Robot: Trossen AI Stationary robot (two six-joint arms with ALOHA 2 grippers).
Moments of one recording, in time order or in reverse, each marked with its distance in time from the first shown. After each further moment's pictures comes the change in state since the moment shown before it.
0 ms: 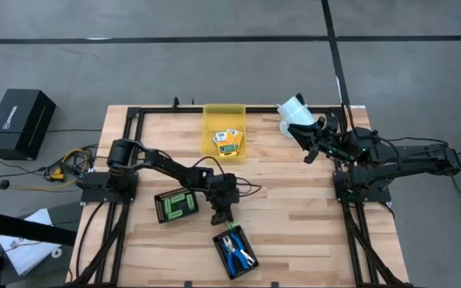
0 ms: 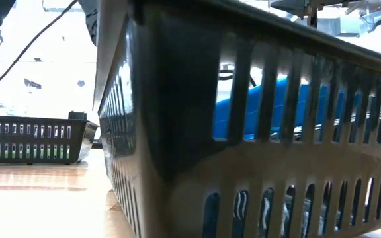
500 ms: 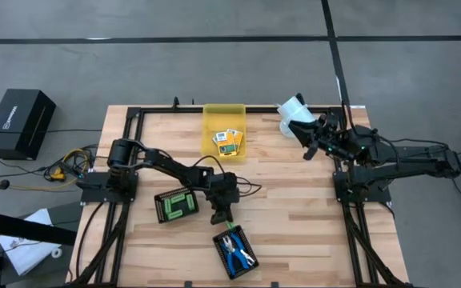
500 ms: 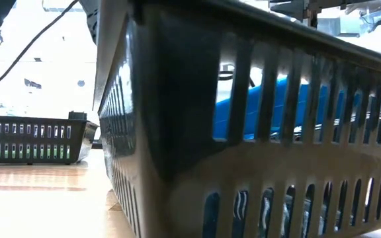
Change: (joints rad) left arm 0.007 0.004 0.009 -0.009 0.029 -0.003; right arm -0.042 0.000 0.000 -0.005 -0.001 0.001
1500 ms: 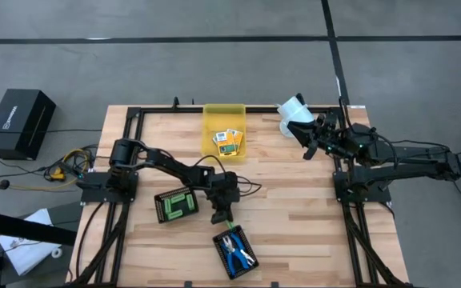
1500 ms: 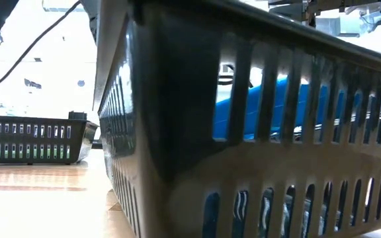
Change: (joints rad) left arm 0.007 0.040 0.002 -0.007 0.003 0.006; right arm -0.046 0.000 0.000 -0.027 -0.080 0.018
